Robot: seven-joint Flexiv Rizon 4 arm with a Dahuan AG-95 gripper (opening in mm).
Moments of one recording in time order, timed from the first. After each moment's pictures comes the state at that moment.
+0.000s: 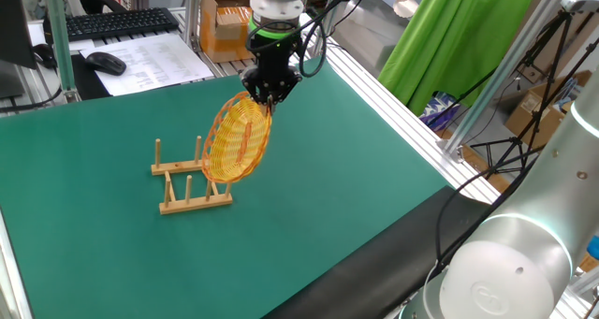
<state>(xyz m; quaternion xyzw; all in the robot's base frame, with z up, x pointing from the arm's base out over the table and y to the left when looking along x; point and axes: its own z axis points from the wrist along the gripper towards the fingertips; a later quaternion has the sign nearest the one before) 0.514 0.031 0.221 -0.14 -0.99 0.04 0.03</state>
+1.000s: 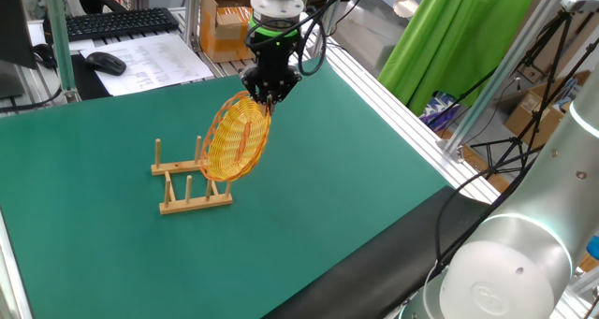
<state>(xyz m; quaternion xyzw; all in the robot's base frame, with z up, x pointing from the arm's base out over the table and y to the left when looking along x) 0.515 0.030 0.221 -0.15 -0.99 0.03 0.03</state>
